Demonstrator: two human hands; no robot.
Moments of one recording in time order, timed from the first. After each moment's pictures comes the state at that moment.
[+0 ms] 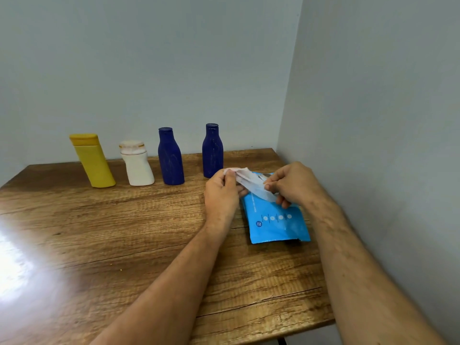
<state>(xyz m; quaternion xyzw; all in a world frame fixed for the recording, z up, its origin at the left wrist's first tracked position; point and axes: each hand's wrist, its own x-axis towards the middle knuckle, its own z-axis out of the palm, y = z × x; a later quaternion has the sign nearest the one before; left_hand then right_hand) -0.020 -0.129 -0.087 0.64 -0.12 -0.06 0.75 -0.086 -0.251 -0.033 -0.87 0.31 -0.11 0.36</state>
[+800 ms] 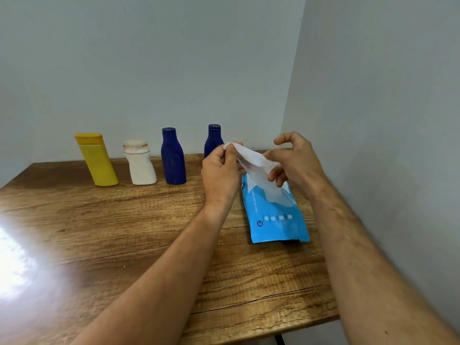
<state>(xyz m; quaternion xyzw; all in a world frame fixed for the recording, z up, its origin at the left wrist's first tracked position) -0.015 -0.126 -0.048 0.59 -0.18 0.02 0.79 -0.092 -0.239 0.001 -0.78 0.20 -0.27 0.53</state>
